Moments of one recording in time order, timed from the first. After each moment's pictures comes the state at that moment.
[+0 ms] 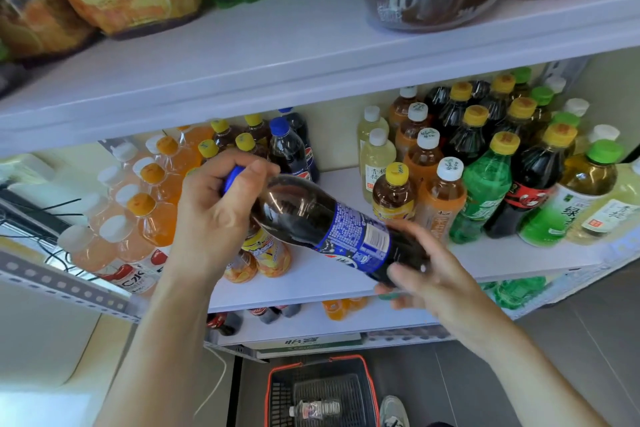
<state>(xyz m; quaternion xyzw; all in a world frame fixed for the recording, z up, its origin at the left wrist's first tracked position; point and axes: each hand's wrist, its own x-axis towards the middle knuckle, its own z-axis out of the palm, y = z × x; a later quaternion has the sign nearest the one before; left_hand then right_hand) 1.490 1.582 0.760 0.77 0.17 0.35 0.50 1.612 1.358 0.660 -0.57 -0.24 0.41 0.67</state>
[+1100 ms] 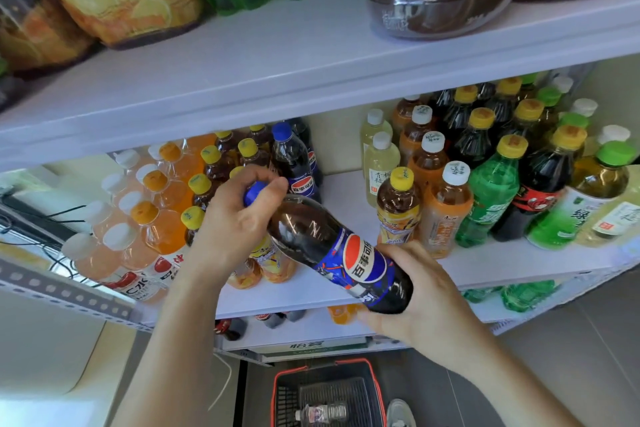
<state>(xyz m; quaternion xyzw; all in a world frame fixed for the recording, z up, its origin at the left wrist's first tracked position) 1.497 1.595 0.746 0.81 0.25 0.24 0.47 1.597 1.372 0.659 -0.77 -0.40 0.17 0.47</state>
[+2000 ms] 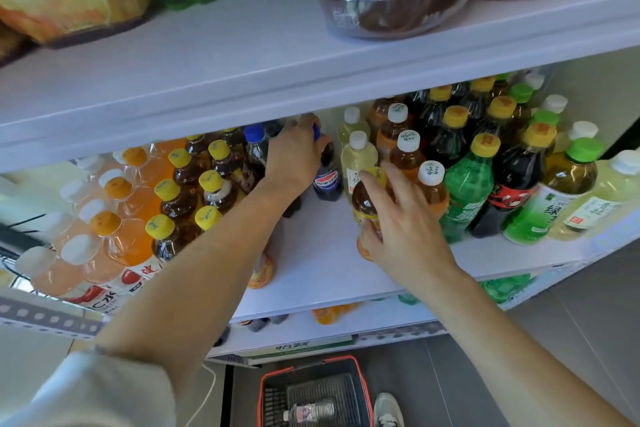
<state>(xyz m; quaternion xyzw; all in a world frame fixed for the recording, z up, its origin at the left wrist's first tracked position) 1.660 1.620 0.700 0.95 0.22 0.20 0.10 1.655 1.410 0.671 -0.86 -0.42 -0.07 0.27</state>
